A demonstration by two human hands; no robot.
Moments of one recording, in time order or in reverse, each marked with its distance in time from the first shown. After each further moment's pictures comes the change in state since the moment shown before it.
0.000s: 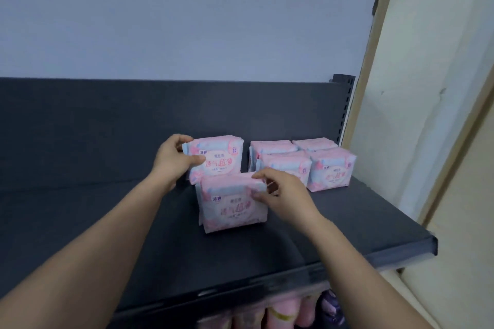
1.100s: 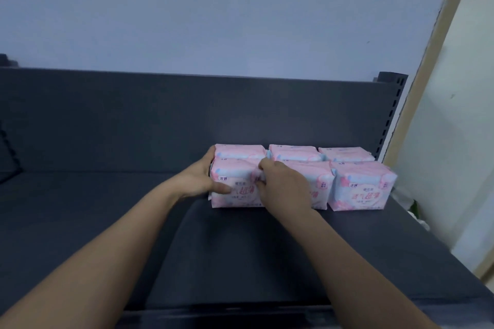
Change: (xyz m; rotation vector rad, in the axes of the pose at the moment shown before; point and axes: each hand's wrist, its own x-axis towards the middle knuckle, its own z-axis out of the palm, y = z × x) left_hand -0.013 -0.016 0.017 0.286 -0.425 -0.018; right_hand 0.060 0.014 0.024 -0.471 0.122 -0.205
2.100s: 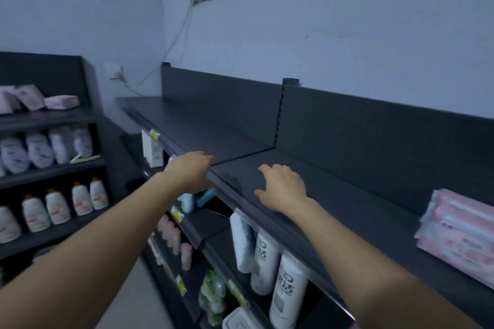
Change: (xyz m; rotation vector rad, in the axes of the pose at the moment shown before) left_hand -0.380 -0.016 -0.140 1.130 0.584 -0.876; right_hand -0.054 -0.322 0.006 0.284 -0.360 -0.864
